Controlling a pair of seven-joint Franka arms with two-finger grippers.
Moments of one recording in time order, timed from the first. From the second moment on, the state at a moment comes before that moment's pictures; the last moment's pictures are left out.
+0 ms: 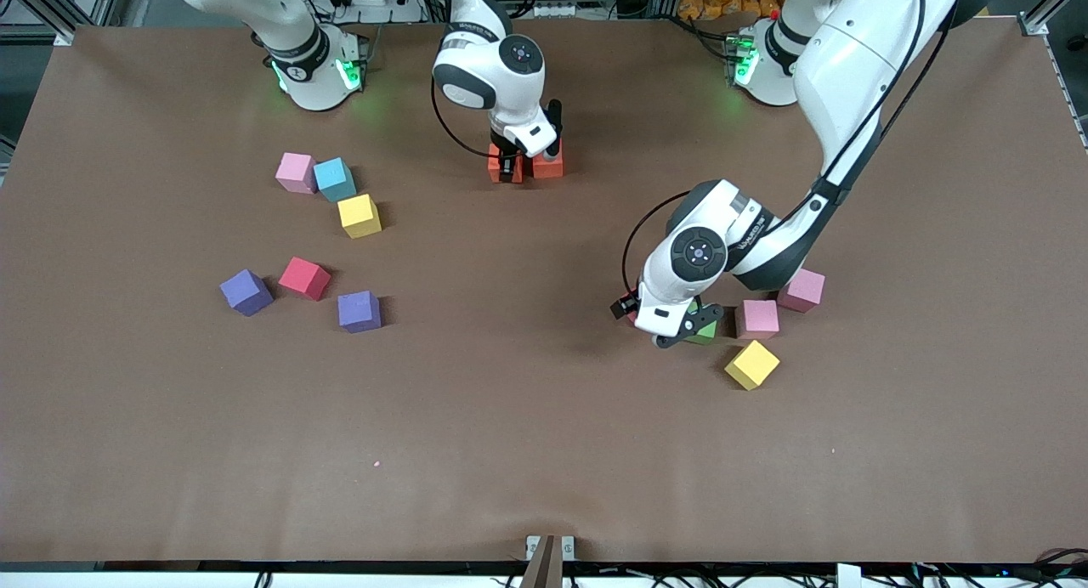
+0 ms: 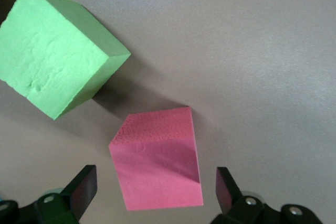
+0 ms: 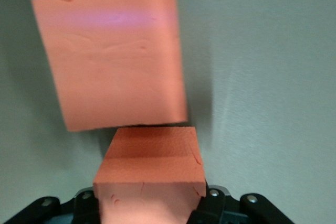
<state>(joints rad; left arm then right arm) -0.10 0.69 -0.50 -1.71 0.25 2.21 -1.18 0.67 0.41 0.41 -2.24 -0.30 2.42 -0.22</state>
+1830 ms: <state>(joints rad) -0.07 0.56 -0.54 -1.83 0.16 2.09 -1.22 0.70 0.43 0.41 -2.20 -0.30 2.42 -0.18</state>
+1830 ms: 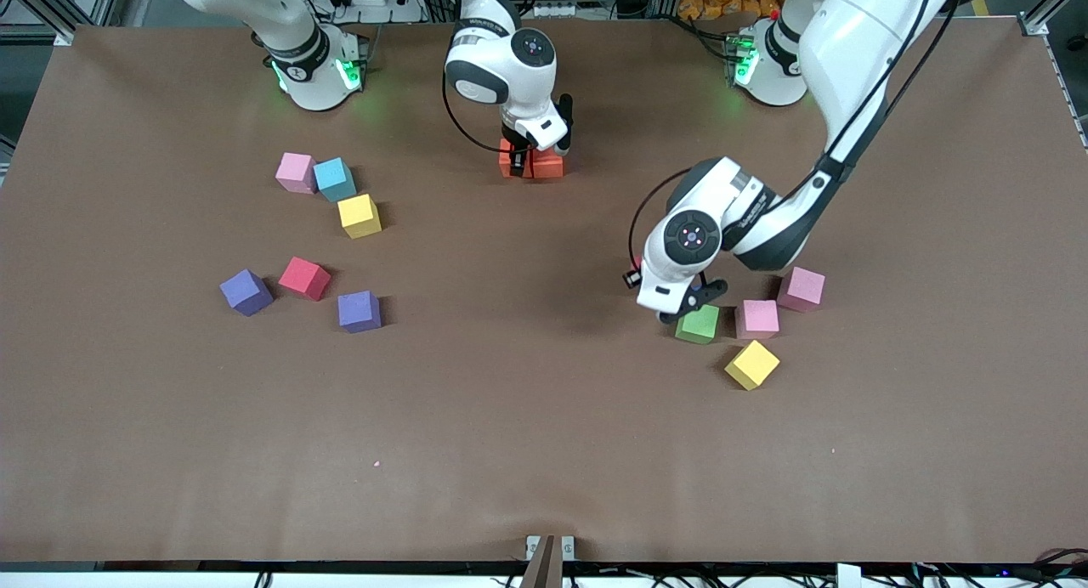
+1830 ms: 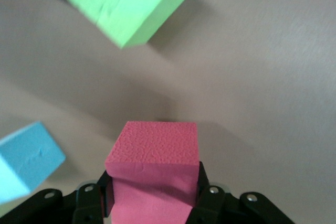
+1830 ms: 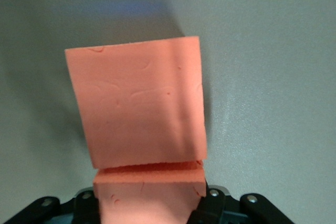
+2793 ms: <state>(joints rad) -0.08 0.52 -0.68 -2.02 0.12 2.17 -1.84 0.70 0.41 0.41 -2.18 -0.32 2.42 -0.18</state>
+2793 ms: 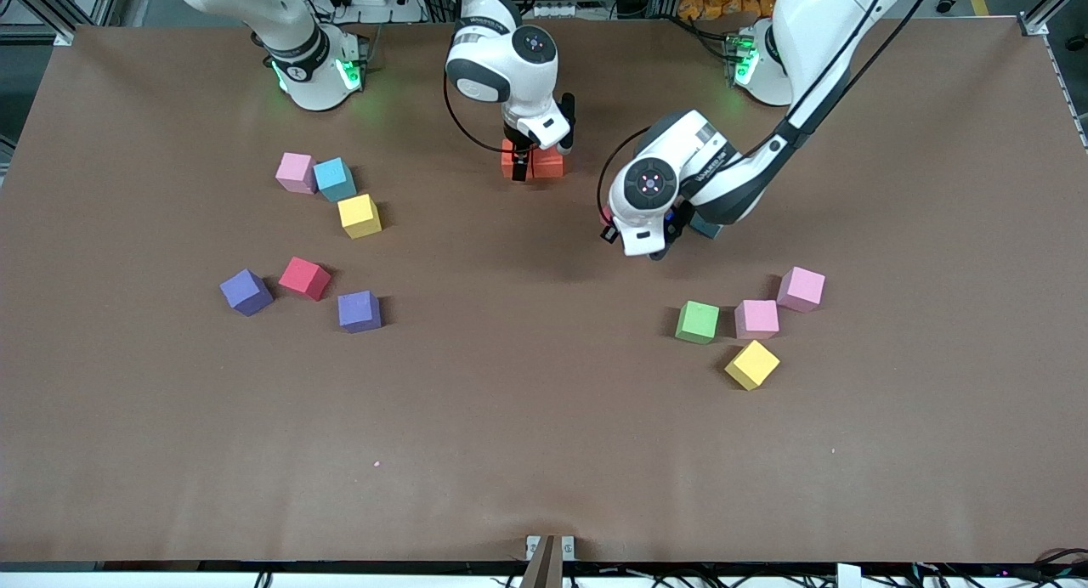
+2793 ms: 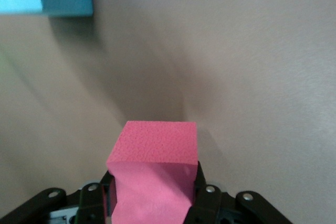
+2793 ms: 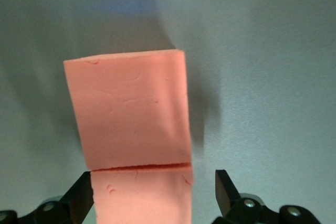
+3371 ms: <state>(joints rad) -0.08 0.50 -0.73 -2.14 0.12 2.34 -2.17 0.59 0.20 0.40 -2.18 -0.32 2.21 -0.18</state>
